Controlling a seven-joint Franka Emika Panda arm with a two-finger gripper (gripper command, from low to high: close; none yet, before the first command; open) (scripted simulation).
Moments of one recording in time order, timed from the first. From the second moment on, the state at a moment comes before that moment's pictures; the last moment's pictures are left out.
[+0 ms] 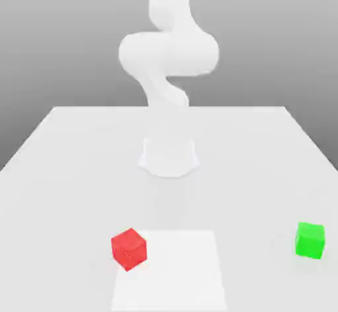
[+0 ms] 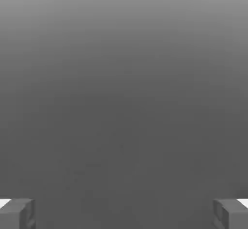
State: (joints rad) arm -0.04 -0.72 0.02 -2.35 -0.01 2.35 0.87
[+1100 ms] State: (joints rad) arm -0.25 0.27 0.03 -2.72 -0.06 2.99 1.49
